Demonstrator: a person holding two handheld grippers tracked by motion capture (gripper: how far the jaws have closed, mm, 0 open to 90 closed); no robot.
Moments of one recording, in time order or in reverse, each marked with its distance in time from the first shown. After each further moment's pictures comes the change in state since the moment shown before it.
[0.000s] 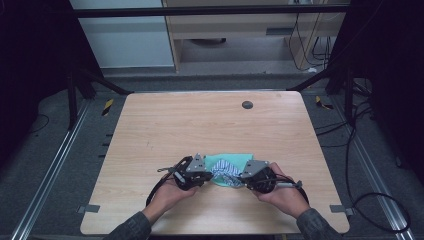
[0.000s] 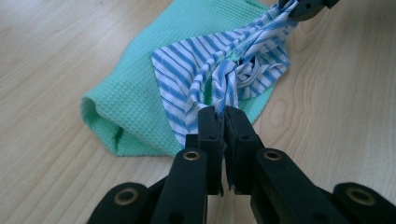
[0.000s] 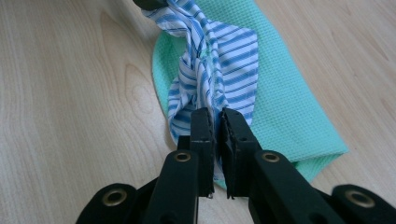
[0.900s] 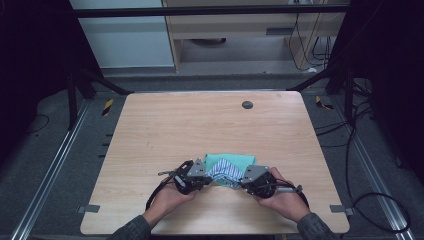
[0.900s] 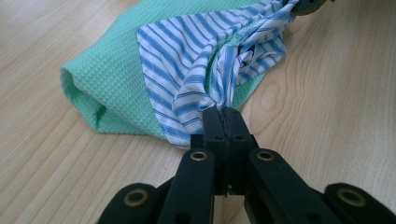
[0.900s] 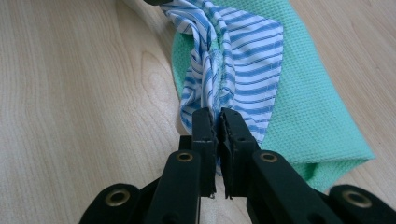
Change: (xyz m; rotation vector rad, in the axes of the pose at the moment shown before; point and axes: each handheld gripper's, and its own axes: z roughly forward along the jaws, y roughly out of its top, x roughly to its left) left arm -0.007 -0.007 0.003 0.031 -0.008 0.009; right arm 0.009 -0.009 0.003 0.000 0.023 -0.007
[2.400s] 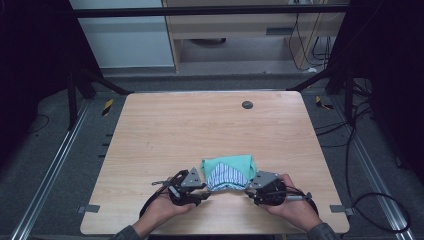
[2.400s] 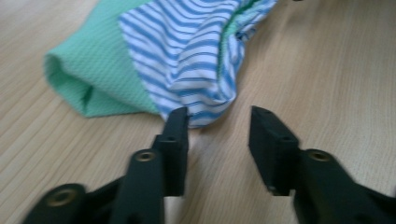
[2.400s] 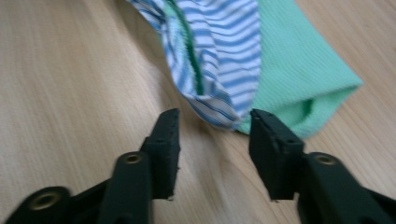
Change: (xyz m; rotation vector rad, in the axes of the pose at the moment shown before) left arm -0.019 -0.018 -0.022 -0.001 -0.014 -0.050; right arm 0.006 -0.027 -0.014 0.028 -0.051 0.057
